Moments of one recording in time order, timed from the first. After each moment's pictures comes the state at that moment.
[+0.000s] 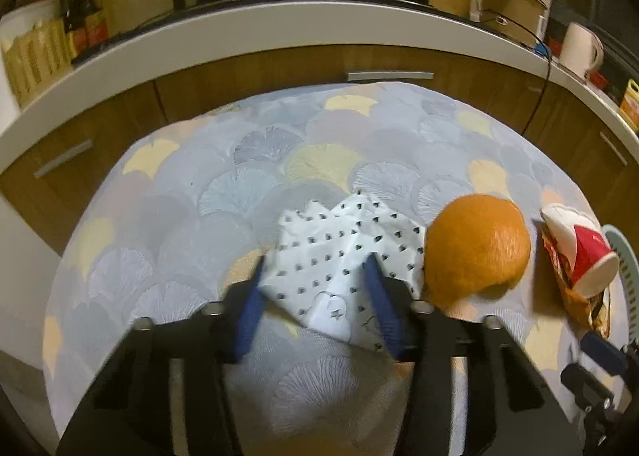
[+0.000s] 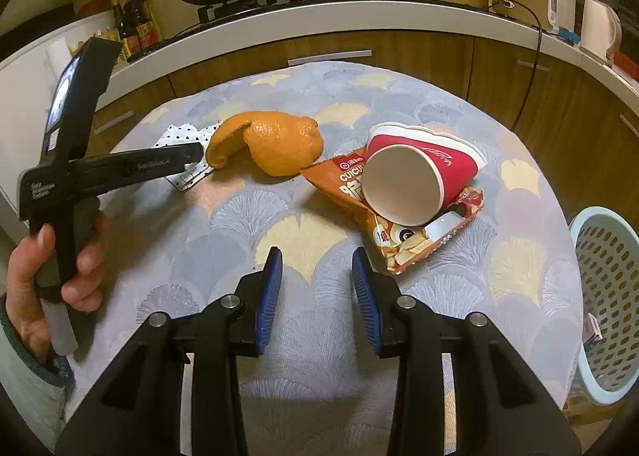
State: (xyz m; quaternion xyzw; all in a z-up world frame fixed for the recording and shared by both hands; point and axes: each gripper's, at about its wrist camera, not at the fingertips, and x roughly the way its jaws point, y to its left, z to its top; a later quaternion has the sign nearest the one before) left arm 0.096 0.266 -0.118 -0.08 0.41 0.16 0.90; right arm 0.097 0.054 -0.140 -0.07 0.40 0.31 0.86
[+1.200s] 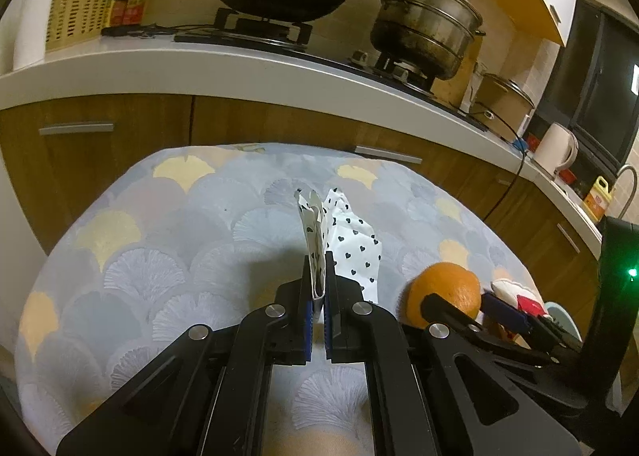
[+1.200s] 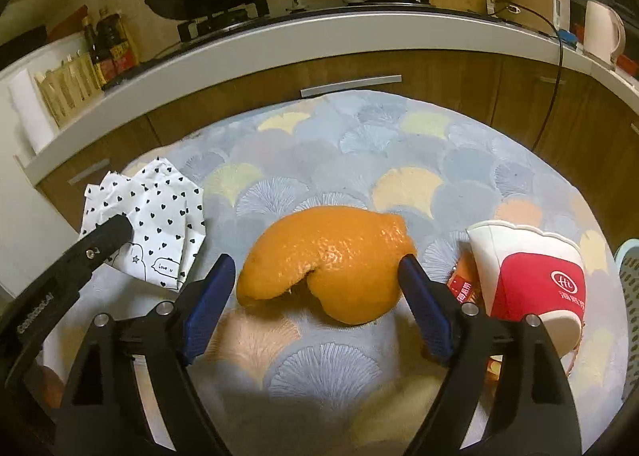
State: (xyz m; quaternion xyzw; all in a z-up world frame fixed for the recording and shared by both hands) left arm 0.054 0.307 -0.096 -0.20 0.29 0.14 0.93; right arm 0.155 0.162 -0.134 -0.05 0.39 0.28 0.88
